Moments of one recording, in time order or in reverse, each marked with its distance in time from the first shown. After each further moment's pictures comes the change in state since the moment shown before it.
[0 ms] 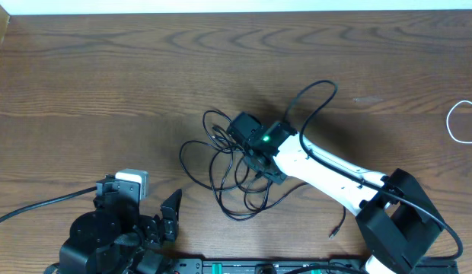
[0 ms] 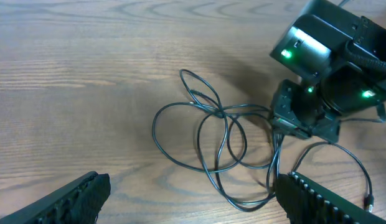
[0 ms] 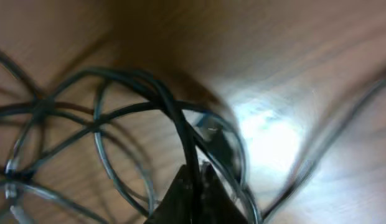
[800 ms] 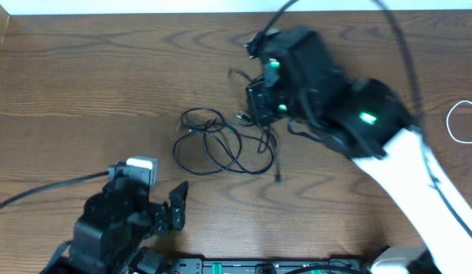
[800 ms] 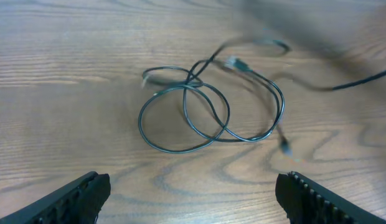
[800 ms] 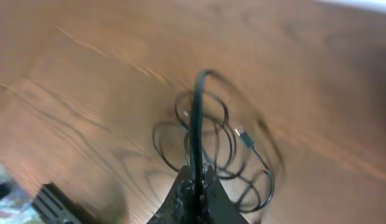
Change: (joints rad) left arm 0.000 0.091 0.000 0.034 0.014 0.000; right arm -0.098 -0.244 0.680 -0.212 -0.162 -1.104
